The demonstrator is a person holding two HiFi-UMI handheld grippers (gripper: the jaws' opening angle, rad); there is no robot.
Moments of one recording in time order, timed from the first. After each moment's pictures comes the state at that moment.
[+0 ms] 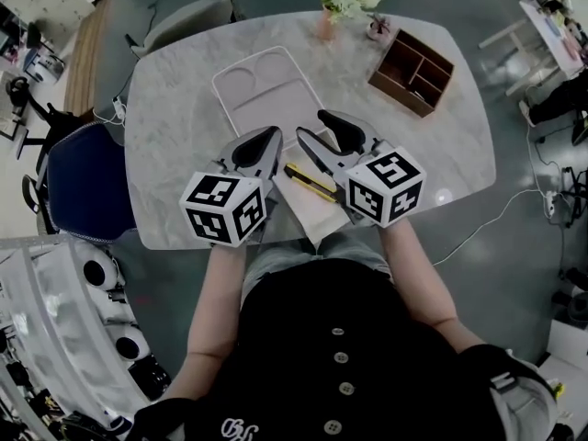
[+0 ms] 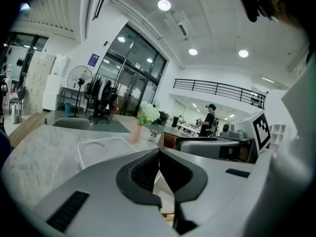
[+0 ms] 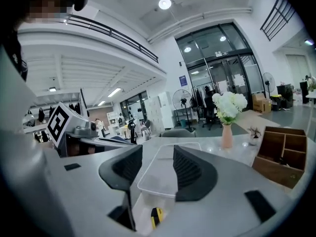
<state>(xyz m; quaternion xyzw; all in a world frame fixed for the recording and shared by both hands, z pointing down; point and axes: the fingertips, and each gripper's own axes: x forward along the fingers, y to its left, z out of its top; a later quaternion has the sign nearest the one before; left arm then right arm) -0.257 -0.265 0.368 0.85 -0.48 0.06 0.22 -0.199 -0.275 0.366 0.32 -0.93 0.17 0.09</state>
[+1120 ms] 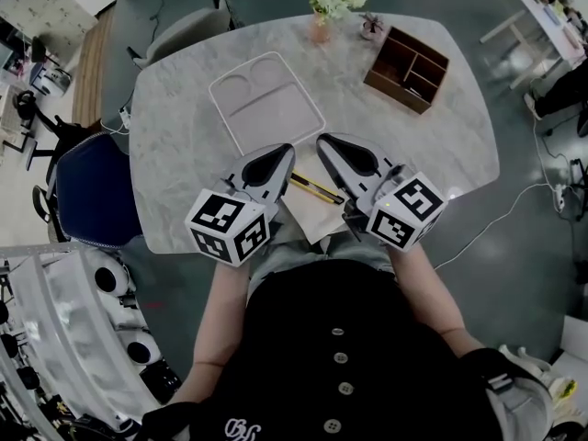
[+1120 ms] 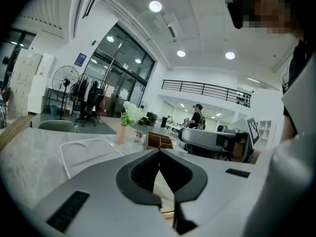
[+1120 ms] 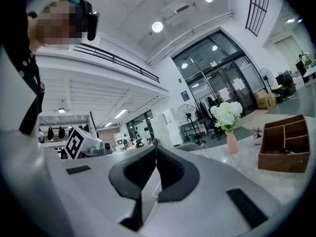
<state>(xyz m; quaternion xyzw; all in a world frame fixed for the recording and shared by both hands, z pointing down) -0.213 -0.237 0.355 0.88 -0.42 0.05 0.20 -0.159 -0.238 0.329 0.30 -0.94 0.18 -0.04</state>
